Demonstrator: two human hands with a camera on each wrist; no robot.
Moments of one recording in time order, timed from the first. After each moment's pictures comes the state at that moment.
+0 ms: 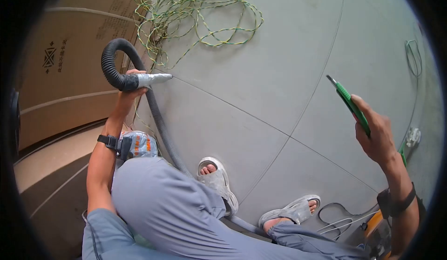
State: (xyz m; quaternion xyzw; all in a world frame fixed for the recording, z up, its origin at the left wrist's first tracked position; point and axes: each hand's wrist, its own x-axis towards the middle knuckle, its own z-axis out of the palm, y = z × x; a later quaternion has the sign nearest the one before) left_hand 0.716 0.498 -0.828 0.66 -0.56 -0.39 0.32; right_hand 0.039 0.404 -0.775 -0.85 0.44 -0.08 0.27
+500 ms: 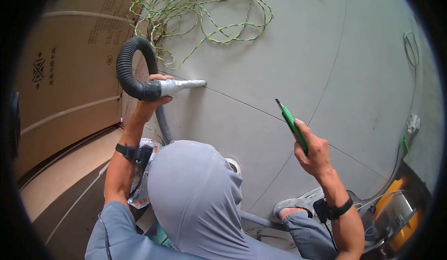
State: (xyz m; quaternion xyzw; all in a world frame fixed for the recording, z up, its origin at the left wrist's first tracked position) left_hand 0.700 0.489 -0.869 0.59 -0.53 -0.51 0.33; right_hand 0.194 0.520 -0.864 -0.74 0.51 -0.18 0.40
